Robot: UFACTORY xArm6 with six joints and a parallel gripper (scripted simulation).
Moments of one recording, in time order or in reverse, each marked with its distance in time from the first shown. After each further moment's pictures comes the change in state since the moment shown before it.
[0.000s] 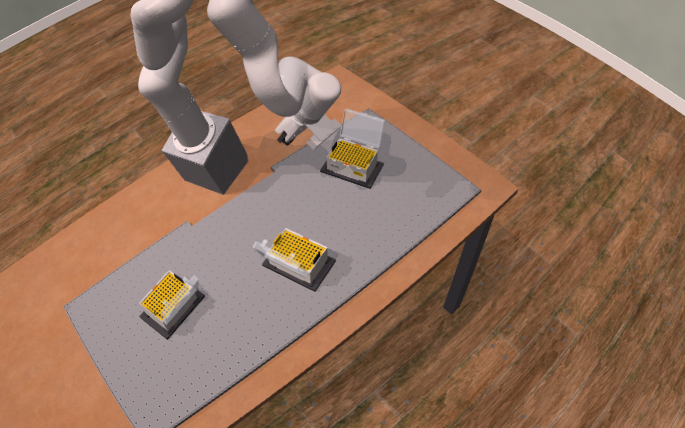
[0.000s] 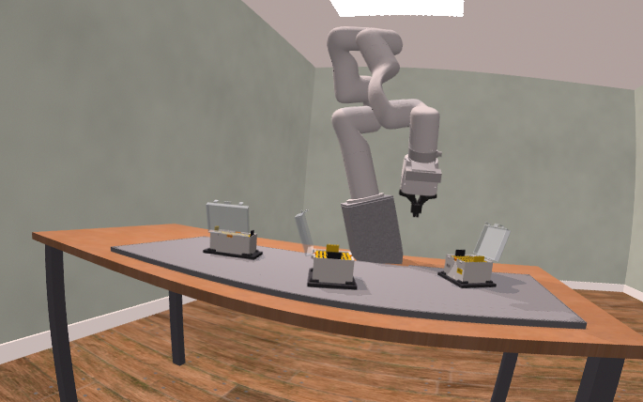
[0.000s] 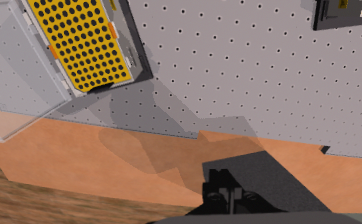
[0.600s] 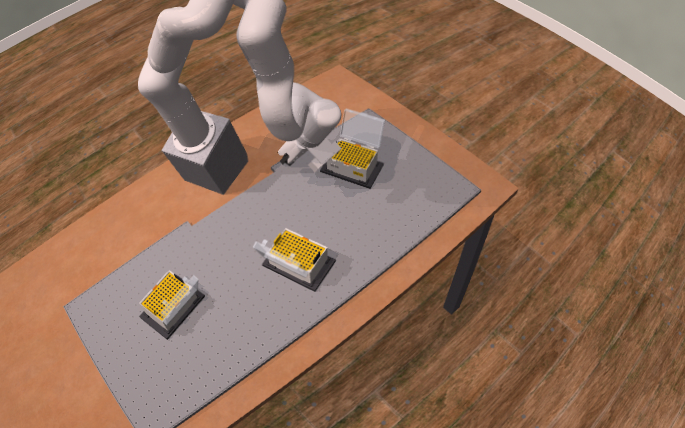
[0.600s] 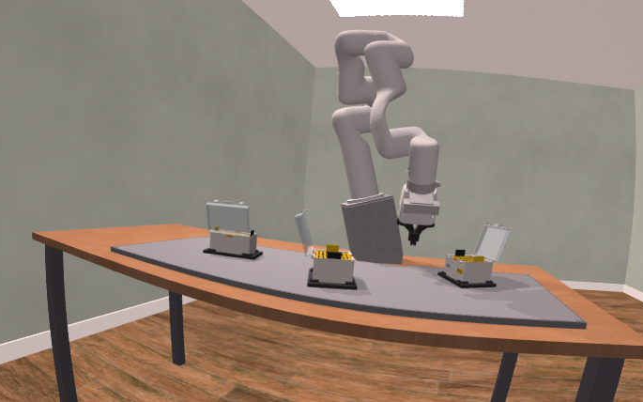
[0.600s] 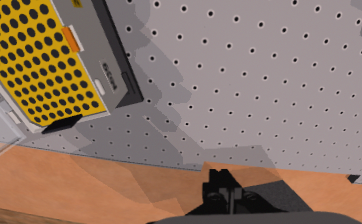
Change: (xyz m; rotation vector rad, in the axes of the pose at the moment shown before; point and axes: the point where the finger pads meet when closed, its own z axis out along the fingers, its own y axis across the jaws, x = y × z) arm 0.040 -0.001 0.067 0.001 0.001 0.000
